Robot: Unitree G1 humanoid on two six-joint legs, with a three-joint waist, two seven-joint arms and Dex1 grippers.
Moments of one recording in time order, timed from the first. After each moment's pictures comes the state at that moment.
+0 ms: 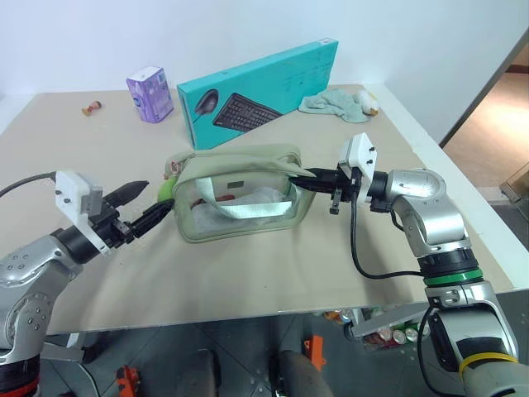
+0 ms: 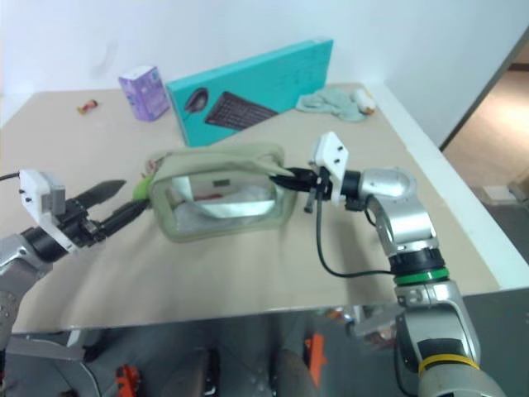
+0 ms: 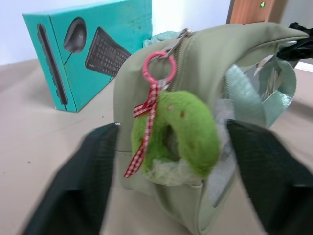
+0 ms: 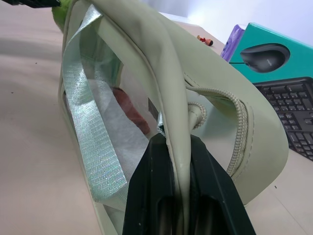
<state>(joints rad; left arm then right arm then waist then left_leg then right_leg) -0.10 0.65 0.38 -0.39 -0.73 0.51 -0.66 -0.75 -0.58 0.10 0.21 0.31 0.13 1.11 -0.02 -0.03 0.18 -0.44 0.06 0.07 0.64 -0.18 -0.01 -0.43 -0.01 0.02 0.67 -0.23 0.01</state>
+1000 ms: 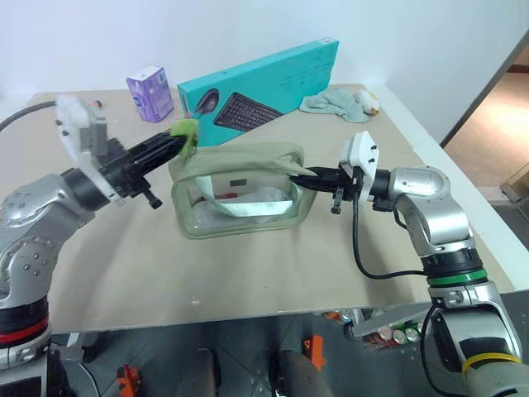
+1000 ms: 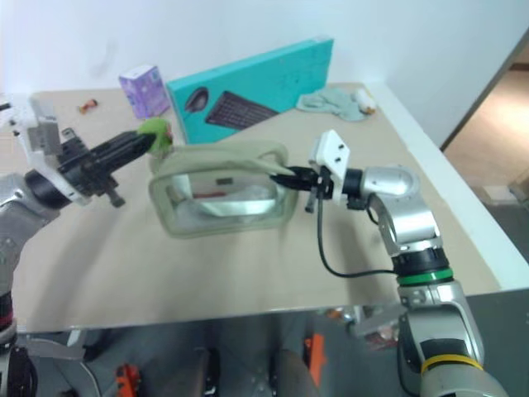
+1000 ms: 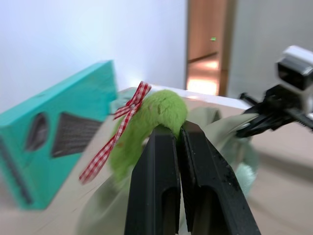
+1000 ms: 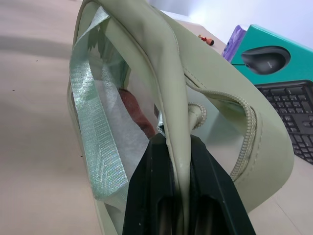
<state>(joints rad) -0.49 0.70 0.28 -0.37 -0.86 0.62 -0.66 -0.75 -0.60 0.10 0.18 0.31 0.15 1.11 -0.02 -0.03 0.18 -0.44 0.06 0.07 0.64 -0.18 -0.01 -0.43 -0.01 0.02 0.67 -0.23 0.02</state>
